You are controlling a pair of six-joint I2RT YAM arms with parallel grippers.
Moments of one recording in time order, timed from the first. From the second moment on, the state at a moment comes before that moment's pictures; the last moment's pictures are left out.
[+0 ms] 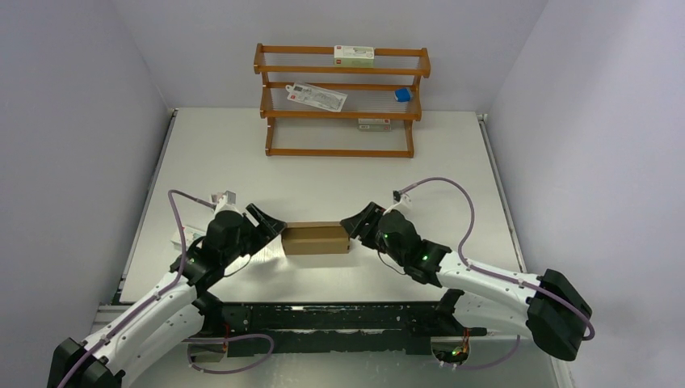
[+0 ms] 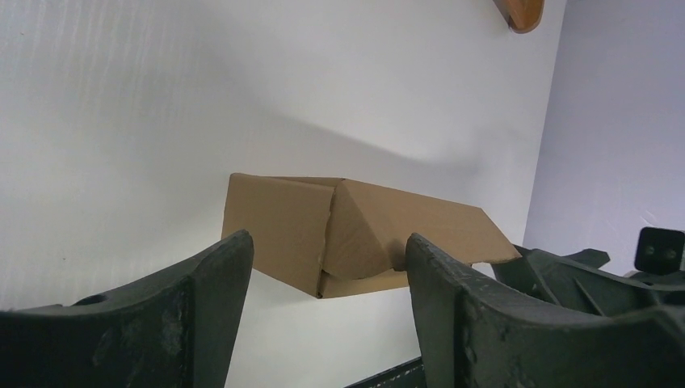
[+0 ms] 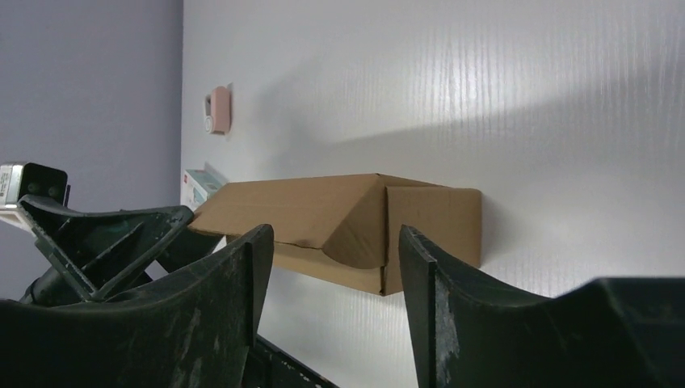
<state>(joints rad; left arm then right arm) -0.55 0.67 0.35 -0.21 -0.09 -1.10 0.91 1.02 0.45 0.14 0.31 1.08</state>
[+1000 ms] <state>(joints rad) -0.55 0.66 0.25 -0.10 -0.03 -1.07 0.82 1.01 0.26 0.39 0.15 1.05</state>
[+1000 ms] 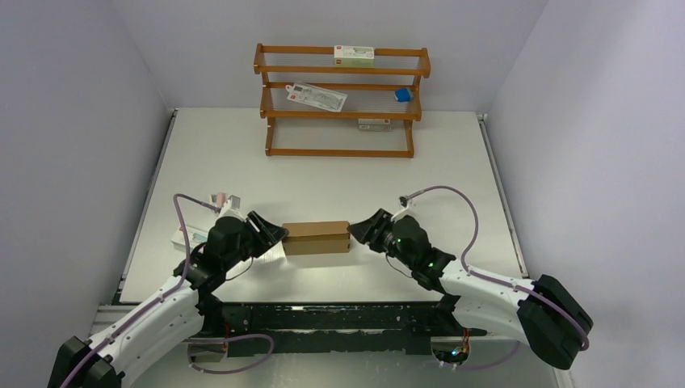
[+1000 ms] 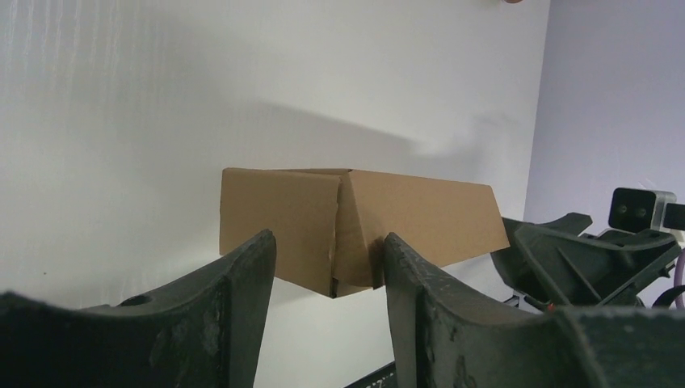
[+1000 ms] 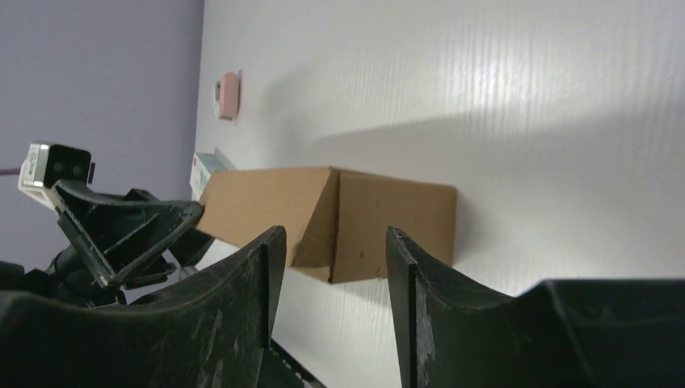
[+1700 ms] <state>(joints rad) -0.55 0.72 0.25 0.00 -0.01 -1.01 0.64 1.11 0.31 0.45 -0.19 0.97</state>
